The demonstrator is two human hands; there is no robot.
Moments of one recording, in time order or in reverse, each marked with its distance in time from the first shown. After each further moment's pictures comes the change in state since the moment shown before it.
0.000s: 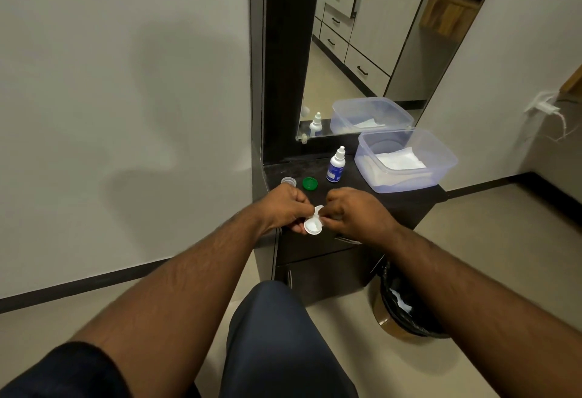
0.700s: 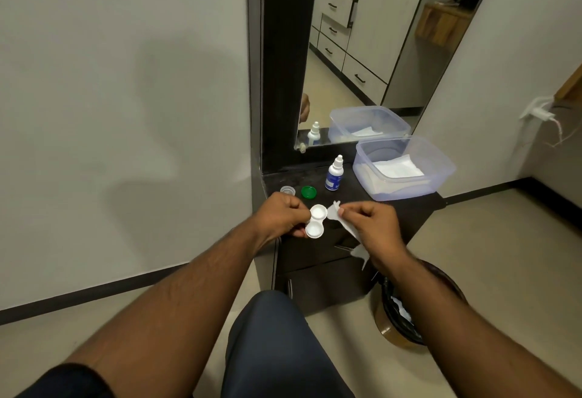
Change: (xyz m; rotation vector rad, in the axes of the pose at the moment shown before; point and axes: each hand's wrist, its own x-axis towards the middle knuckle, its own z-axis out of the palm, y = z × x) left_hand 0.002 -0.005 0.005 -0.141 0.115 0.003; right_hand -0.019 0.004 0.023 0.977 0.497 0.722
